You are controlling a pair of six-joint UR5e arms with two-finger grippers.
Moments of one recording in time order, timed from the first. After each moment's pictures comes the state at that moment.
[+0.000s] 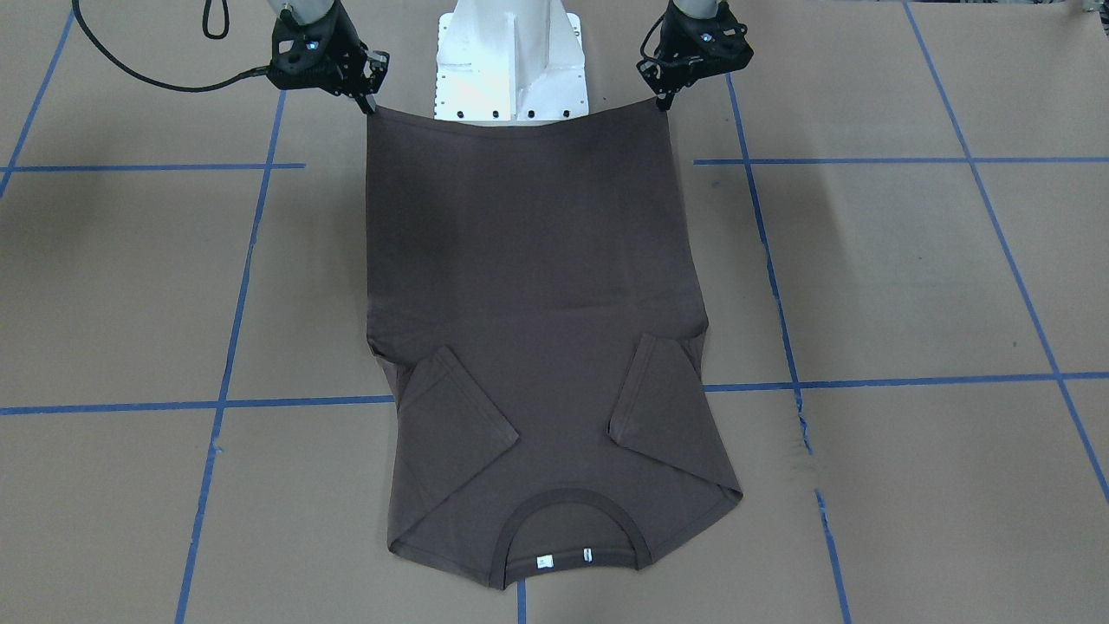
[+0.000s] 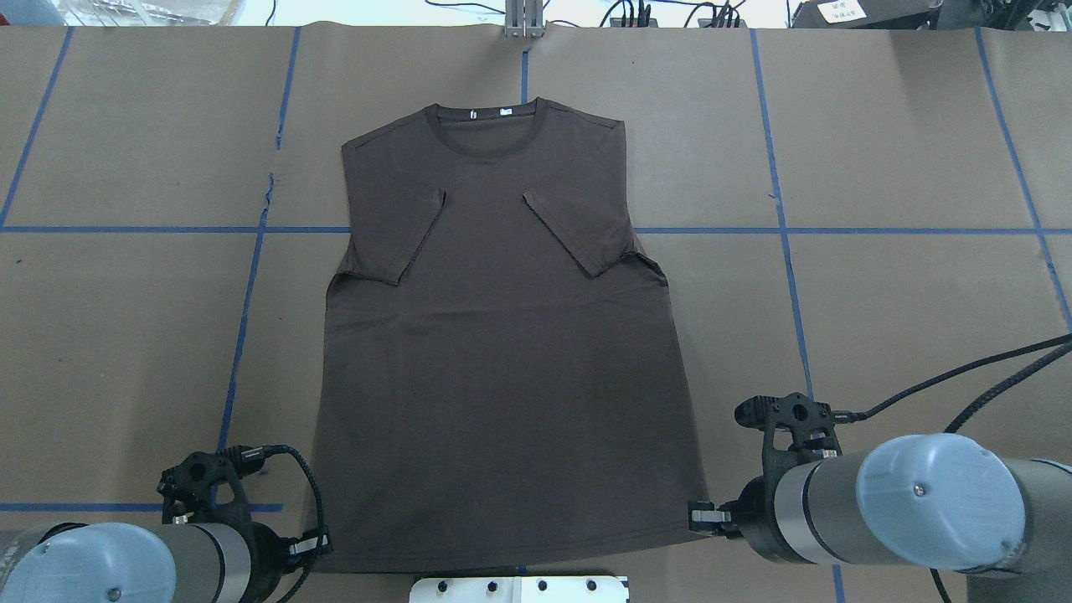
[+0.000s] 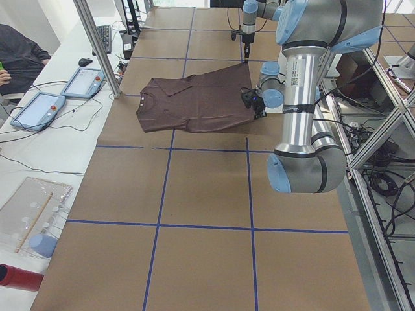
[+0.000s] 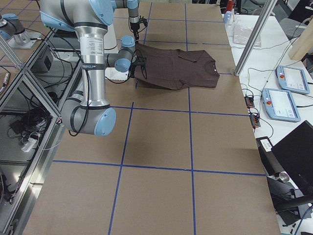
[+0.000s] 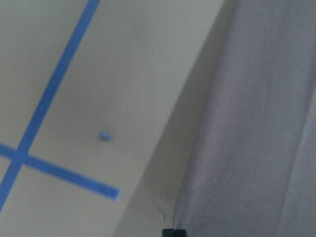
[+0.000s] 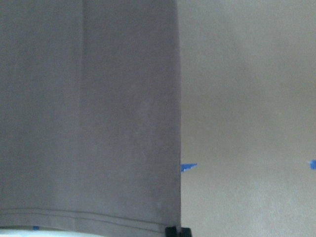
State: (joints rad) left arm -0.06 -1.61 -2.31 -1.67 -1.58 -1.85; right arm 0.18 -1.54 2.31 -1.40 1.77 1.54
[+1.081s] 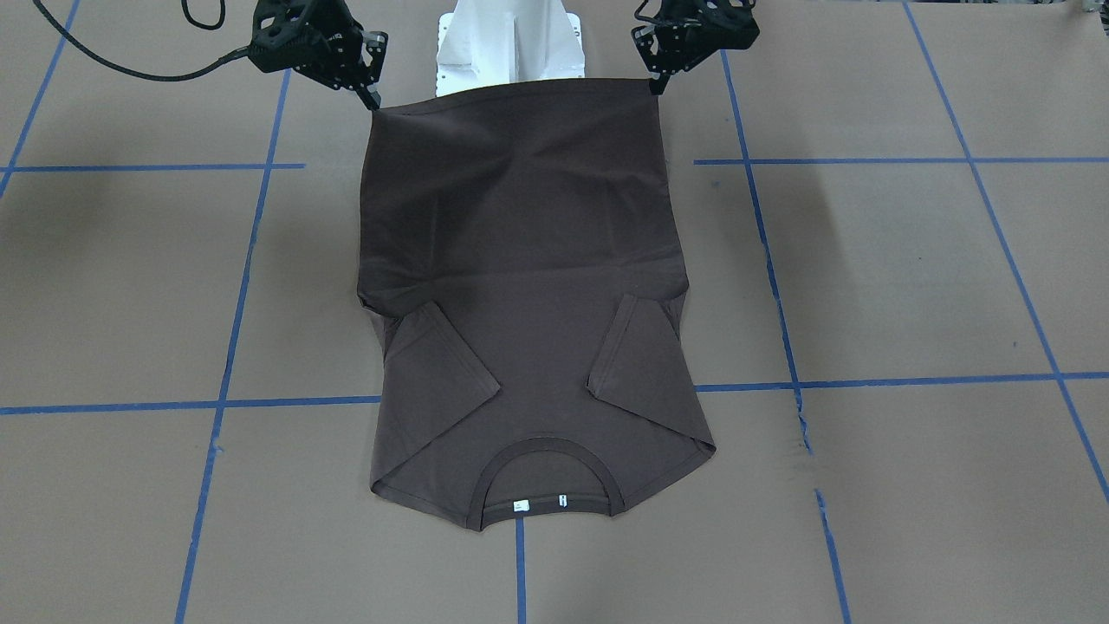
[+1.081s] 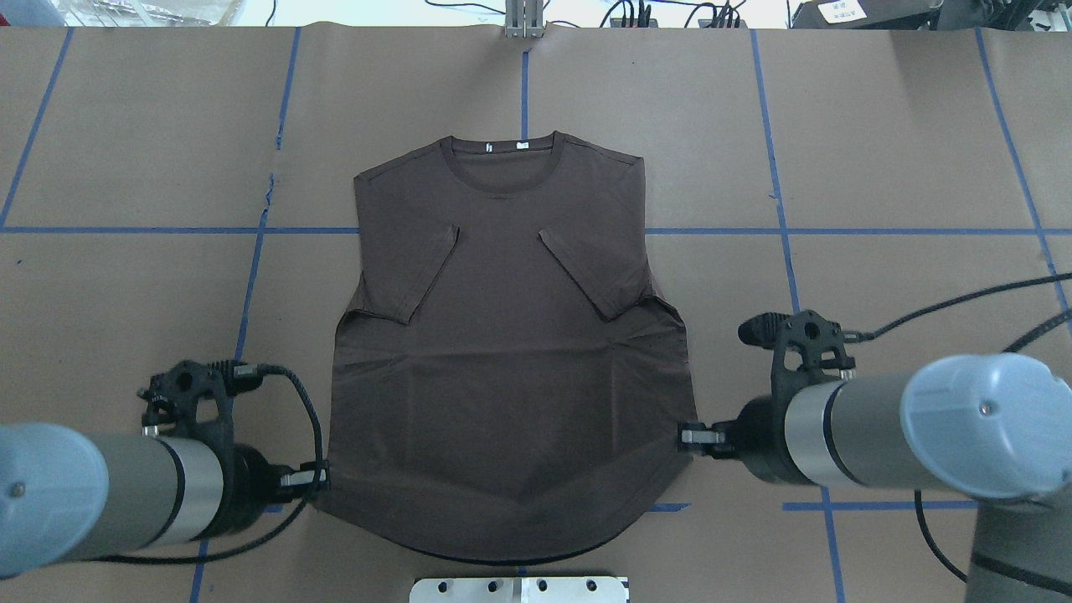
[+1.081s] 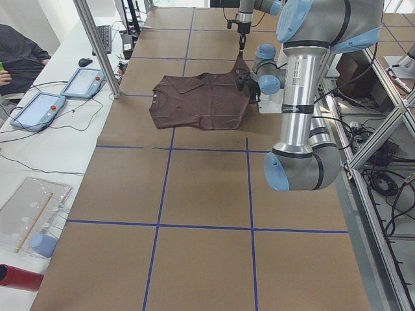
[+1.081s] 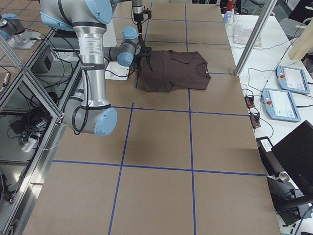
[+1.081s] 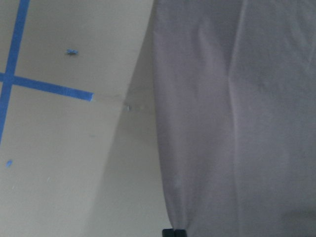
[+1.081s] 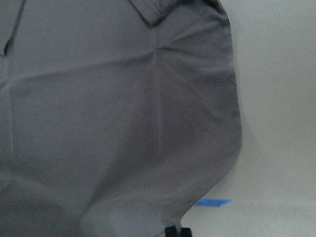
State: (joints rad) left arm -0.28 -1.70 -2.38 -1.60 -1.69 -1.55; right arm 0.37 -1.42 2.31 -1.40 1.78 1.42
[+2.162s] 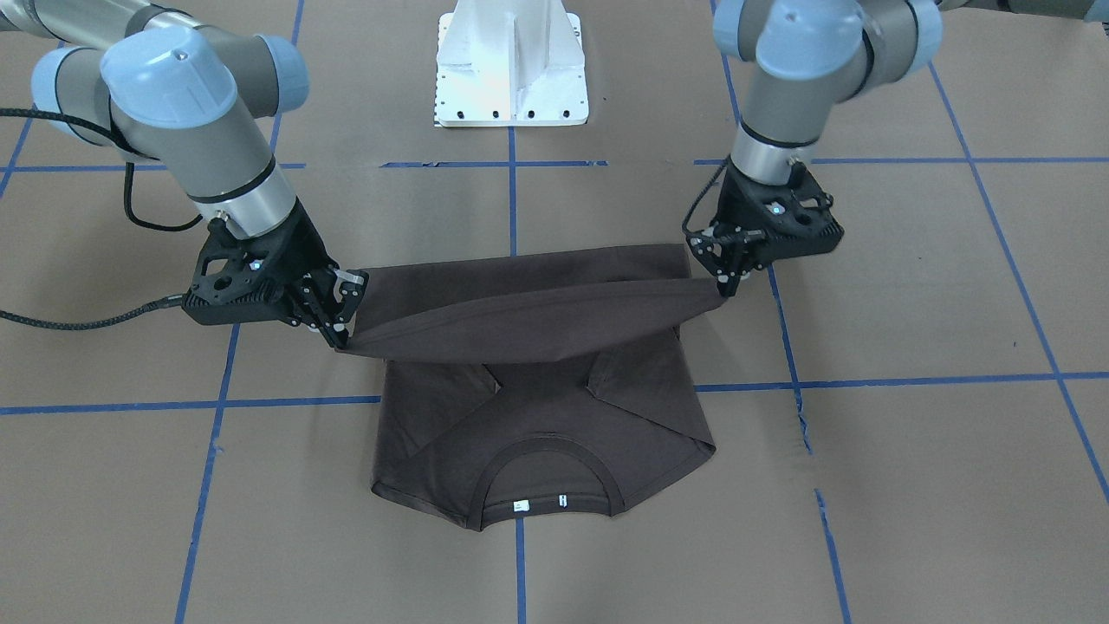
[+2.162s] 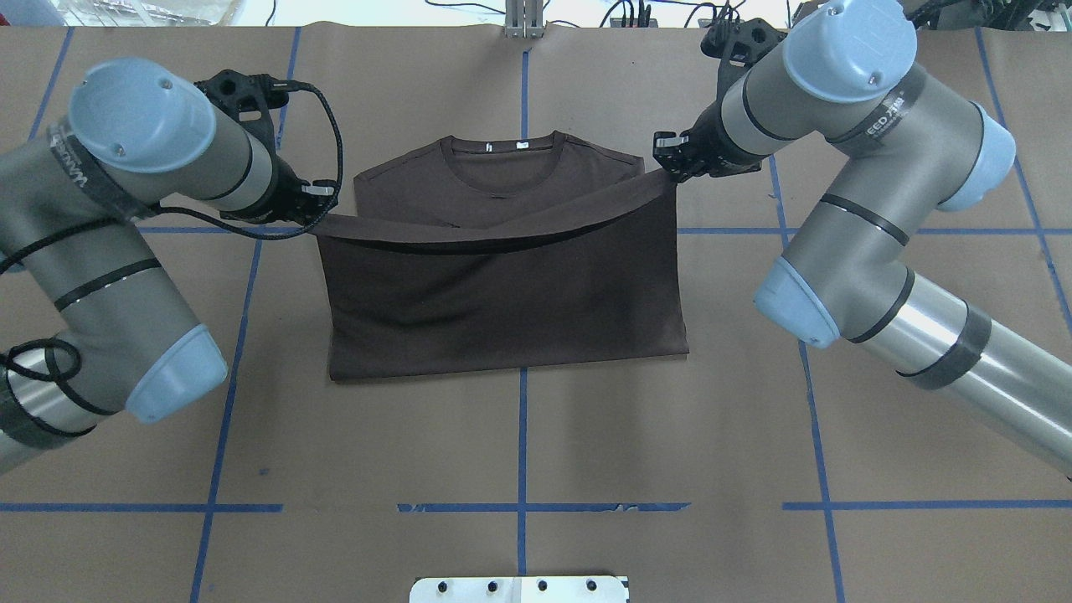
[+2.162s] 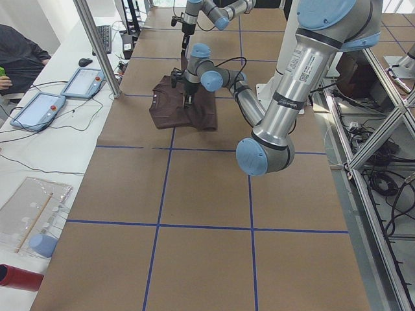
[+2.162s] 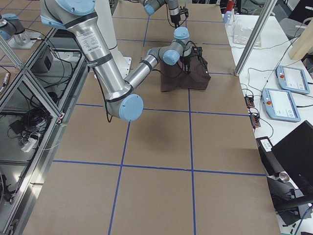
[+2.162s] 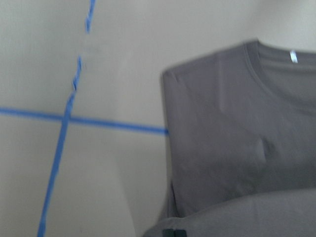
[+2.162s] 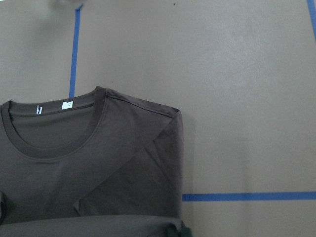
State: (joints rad) left arm -0.78 -2.05 -1.84 -1.62 -1.84 -1.16; right arm 0.82 -1.01 1.69 -1.35 1.95 1.13
